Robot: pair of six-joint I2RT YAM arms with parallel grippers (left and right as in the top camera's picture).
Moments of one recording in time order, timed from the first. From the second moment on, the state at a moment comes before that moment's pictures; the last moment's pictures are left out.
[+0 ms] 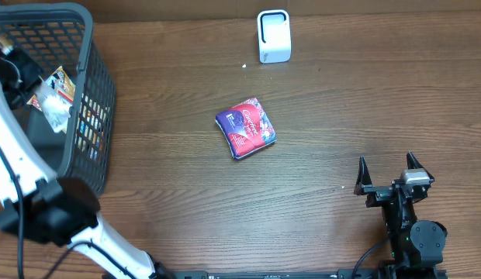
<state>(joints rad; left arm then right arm) 0.56 2.01 2.39 -1.42 0.14 -0.28 0.04 0.01 0.02 -0.04 -0.03 -0.01</state>
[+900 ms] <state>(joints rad) -0.33 2.04 2.33 -1.44 0.27 -0.37 0.04 0.01 0.02 -0.04 -0.03 -0.01</state>
